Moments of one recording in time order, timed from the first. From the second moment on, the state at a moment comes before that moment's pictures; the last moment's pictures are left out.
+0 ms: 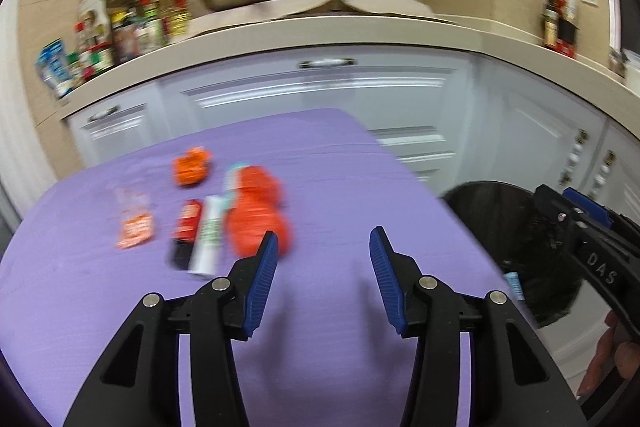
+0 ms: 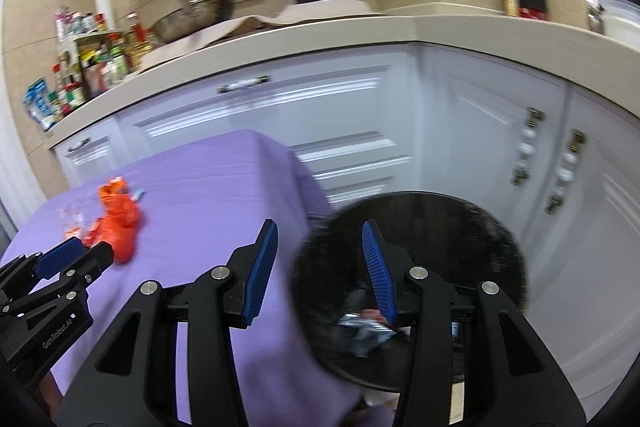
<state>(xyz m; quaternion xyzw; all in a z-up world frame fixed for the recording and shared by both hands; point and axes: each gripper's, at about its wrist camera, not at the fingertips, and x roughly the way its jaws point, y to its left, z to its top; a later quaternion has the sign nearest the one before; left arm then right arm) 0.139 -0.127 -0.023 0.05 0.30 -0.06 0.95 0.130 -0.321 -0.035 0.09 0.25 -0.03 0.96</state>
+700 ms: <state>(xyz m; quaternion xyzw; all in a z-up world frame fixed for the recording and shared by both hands) 0.155 0.041 -0.020 0.01 0.31 0.07 0.95 0.189 -0.152 -0.020 0.04 0.28 0.08 0.96</state>
